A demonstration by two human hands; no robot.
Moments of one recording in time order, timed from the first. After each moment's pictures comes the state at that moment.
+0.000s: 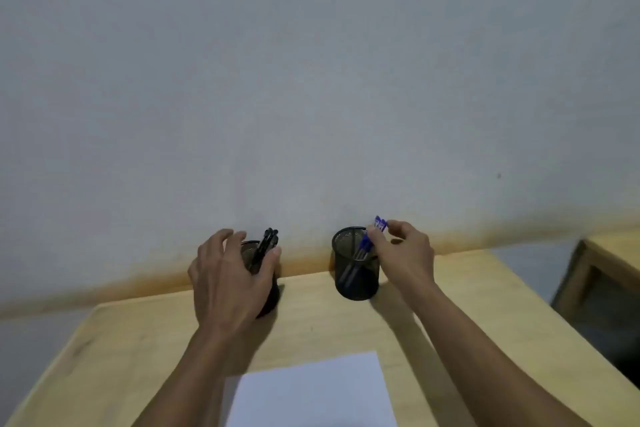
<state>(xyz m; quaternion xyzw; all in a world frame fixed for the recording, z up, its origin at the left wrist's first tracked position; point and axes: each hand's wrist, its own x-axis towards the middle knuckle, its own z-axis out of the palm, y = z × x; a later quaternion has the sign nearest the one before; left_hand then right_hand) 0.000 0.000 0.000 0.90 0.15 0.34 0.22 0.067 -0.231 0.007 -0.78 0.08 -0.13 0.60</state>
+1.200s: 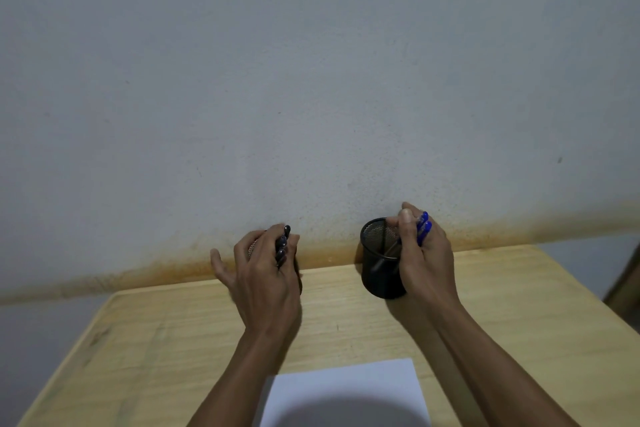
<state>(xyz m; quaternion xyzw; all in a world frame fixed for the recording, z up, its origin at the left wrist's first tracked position) 0.019 -0.015 -0.031 0.86 0.13 0.42 0.27 0.080 -0.210 -0.029 -0.75 -0.04 -0.19 0.63</state>
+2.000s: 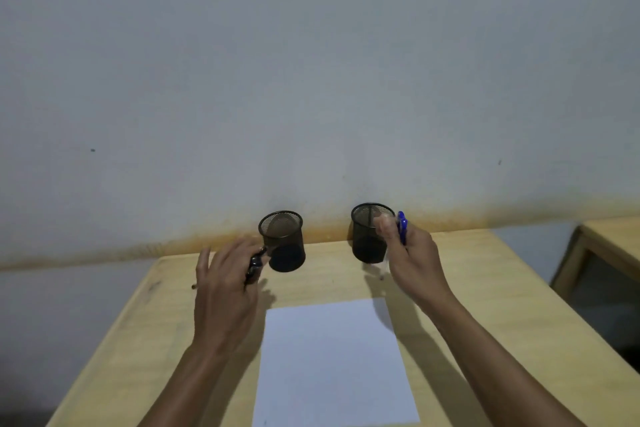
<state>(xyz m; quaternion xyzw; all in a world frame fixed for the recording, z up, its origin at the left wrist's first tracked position) -0.119 0.028 -0.009 0.89 0.00 0.41 0.20 -0.049 -0.233 0.026 -0.79 -0.11 -0.12 0.59</state>
